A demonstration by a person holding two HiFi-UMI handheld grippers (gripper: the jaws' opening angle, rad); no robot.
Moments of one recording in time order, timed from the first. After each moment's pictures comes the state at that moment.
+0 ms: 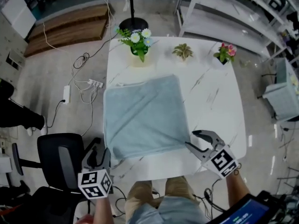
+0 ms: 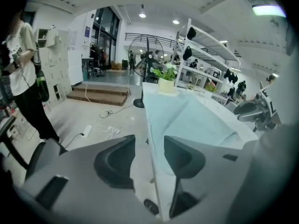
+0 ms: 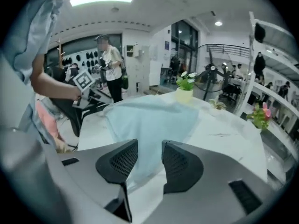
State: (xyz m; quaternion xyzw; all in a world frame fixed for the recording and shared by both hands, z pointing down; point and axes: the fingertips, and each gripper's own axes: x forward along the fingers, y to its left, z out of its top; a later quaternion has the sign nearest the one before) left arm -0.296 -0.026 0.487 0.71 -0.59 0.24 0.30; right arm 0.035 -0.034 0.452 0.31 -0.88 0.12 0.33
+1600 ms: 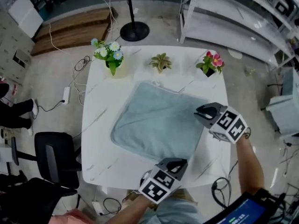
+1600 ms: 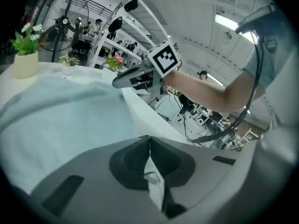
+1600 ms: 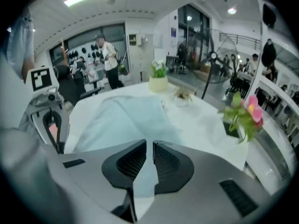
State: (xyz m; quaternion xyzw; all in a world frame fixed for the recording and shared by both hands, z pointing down) left arm 0.174 0.000 0.450 0.89 -0.17 0.25 0.33; right arm 0.209 -0.186 0.458 0.24 -0.87 0.12 0.41
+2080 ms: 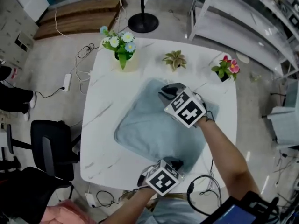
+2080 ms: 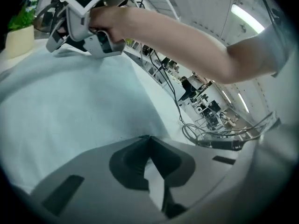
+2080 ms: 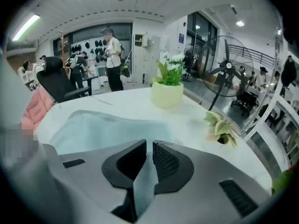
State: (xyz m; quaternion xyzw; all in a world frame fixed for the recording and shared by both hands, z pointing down) left arm 0.159 0.004 0.518 0.84 -0.13 0.34 0.39; right arm 0.037 -0.282 0.497 0.24 -0.88 0.06 0.40
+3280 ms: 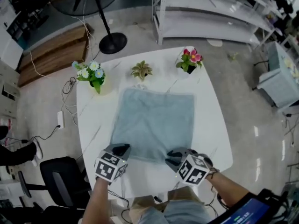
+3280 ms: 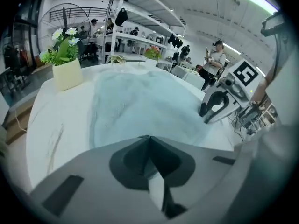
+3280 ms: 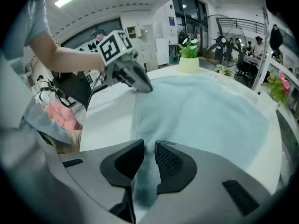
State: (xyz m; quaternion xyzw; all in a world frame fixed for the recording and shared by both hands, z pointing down) left arm -0.032 -0.109 0.522 0.84 -0.25 0.42 0.25; right arm 0.092 -0.029 0.516 0.21 -0.86 0.18 0.43
